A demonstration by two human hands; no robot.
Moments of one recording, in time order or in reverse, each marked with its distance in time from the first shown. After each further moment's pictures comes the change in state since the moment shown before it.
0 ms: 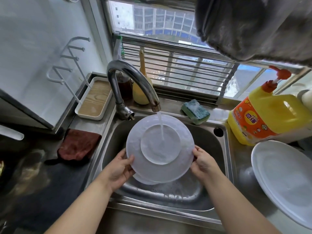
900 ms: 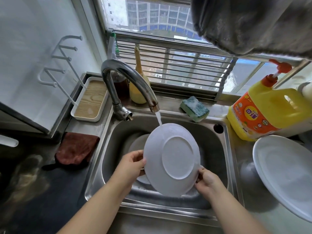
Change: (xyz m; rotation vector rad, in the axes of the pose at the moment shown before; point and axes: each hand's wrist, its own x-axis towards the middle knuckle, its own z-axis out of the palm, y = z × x) left_hand -0.016 -0.005 0.037 0.555 0.052 0.156; right_hand 0.004 0.037 -0.048 0.091 0.237 0.241
